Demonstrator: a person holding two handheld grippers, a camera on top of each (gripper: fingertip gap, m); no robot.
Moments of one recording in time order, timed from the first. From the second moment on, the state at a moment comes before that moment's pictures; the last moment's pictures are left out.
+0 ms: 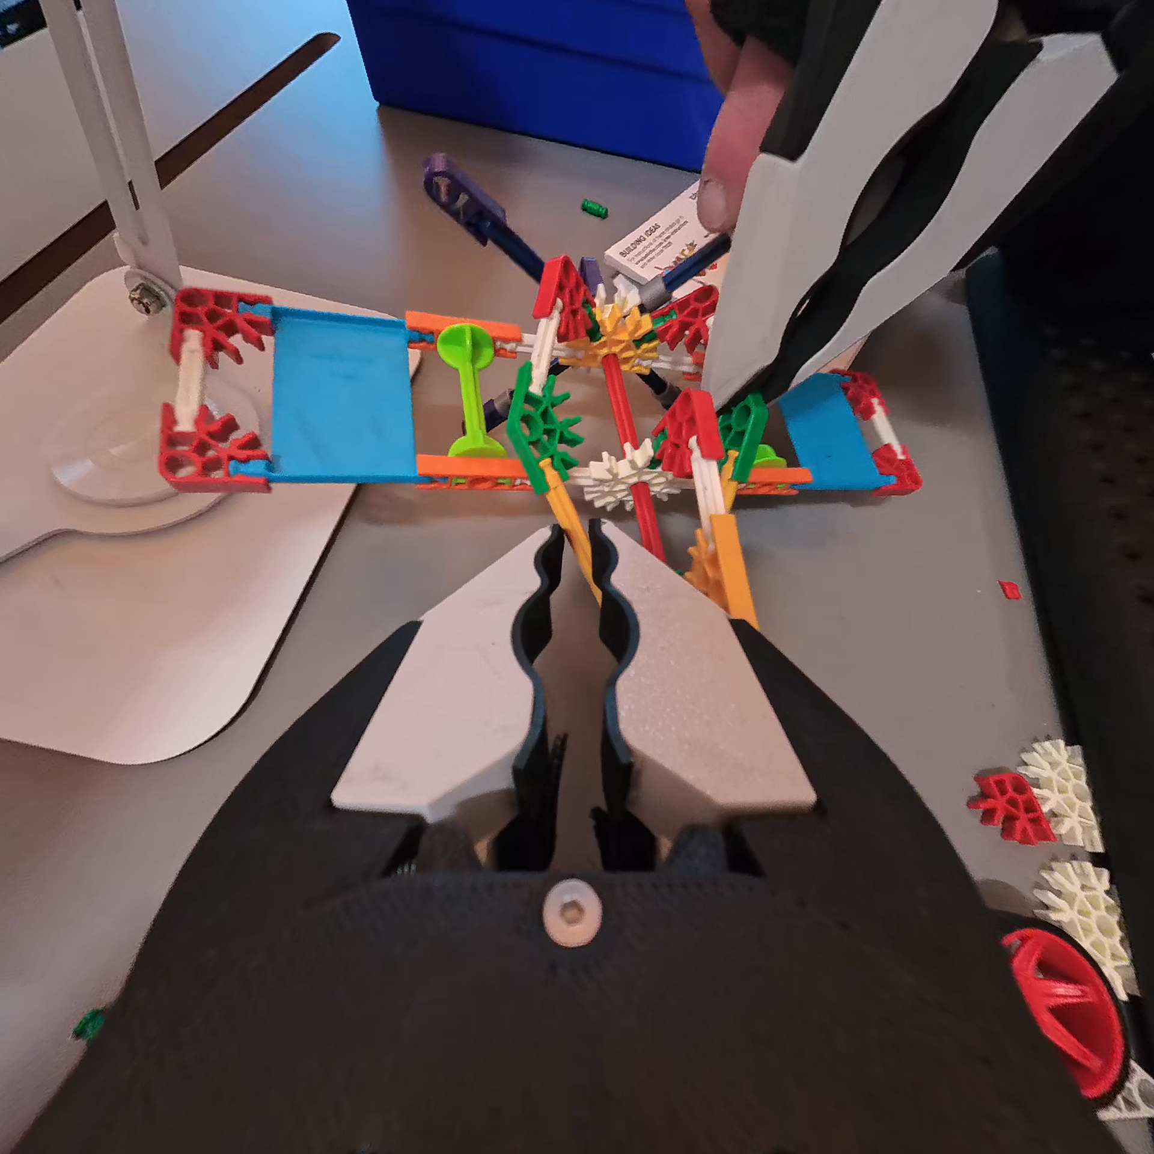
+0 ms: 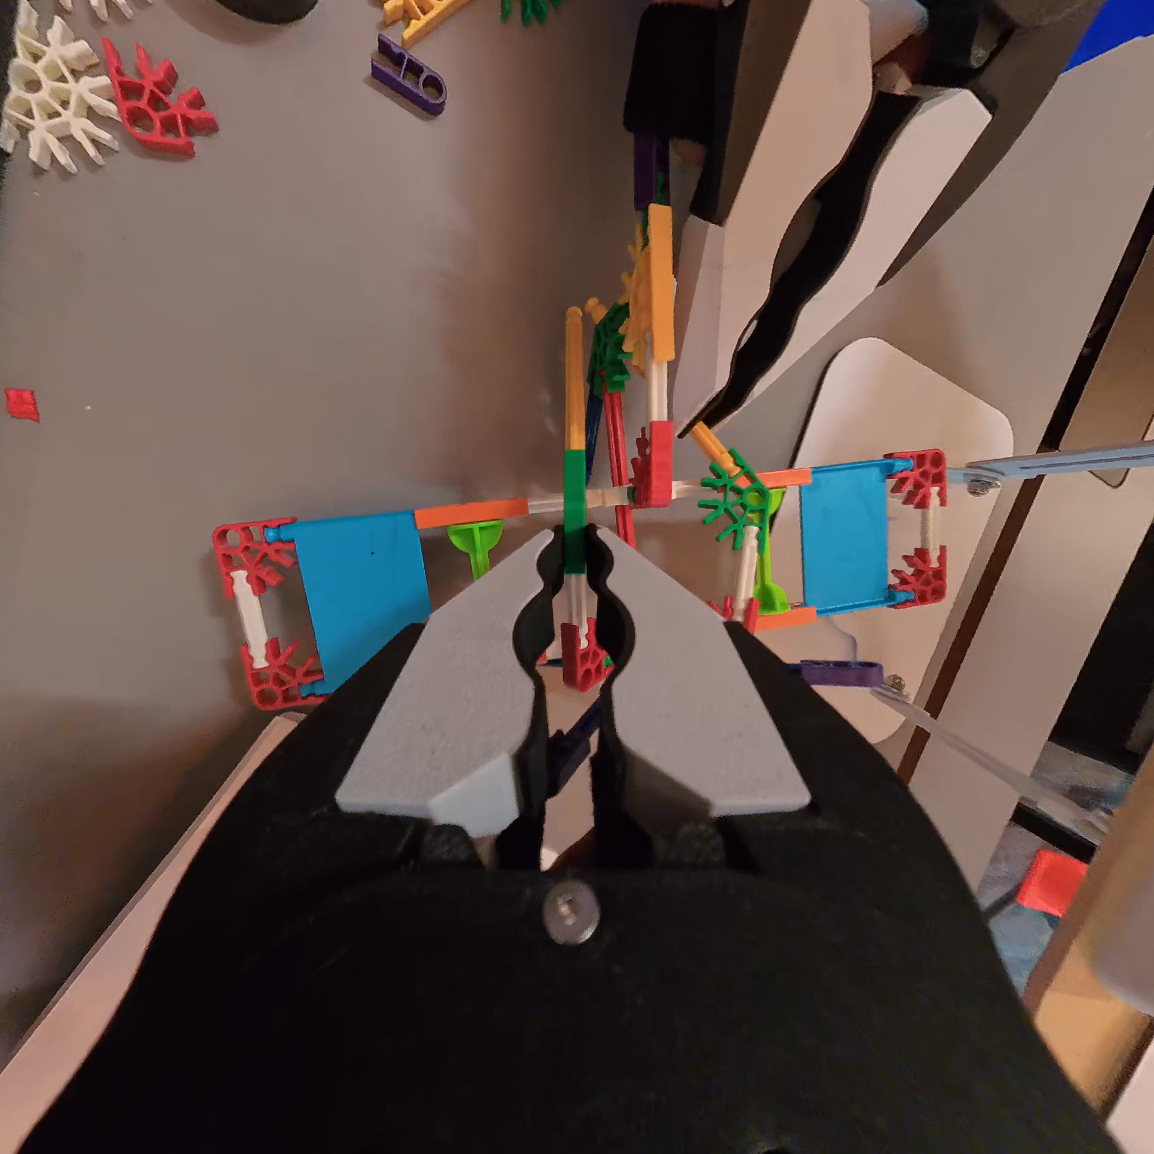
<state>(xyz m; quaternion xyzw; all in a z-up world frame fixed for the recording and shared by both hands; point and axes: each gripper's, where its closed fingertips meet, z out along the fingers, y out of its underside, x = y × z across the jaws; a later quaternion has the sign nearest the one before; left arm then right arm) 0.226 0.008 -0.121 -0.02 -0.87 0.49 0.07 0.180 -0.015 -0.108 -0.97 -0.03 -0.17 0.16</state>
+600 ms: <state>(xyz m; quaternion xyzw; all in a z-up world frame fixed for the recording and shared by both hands) 0.231 0.003 -0.103 0.03 -0.83 0.54 0.12 0.177 -0.017 -0.105 -0.97 -0.02 -0.13 0.22</state>
